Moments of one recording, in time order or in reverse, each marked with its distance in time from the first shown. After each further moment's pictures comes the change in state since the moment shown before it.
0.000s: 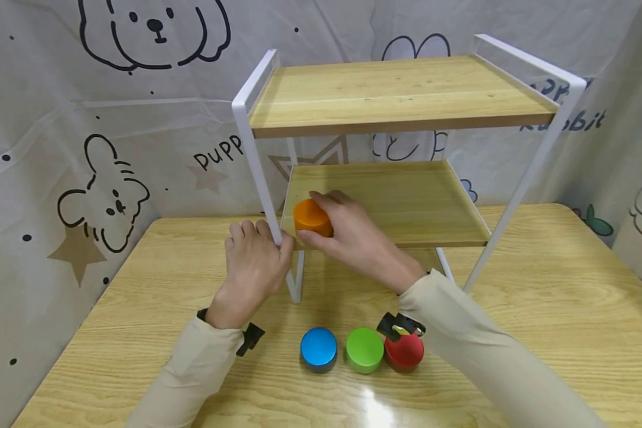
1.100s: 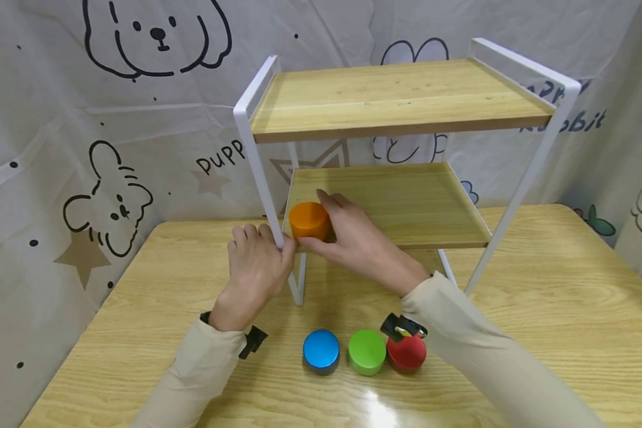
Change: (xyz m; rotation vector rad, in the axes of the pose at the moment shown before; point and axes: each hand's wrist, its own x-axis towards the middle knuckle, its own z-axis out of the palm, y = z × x) left_hand -0.001 0.001 -0.001 0.008 -0.009 0.001; right_hand -0.001 0.000 -0.002 0.033 -0.052 0.072
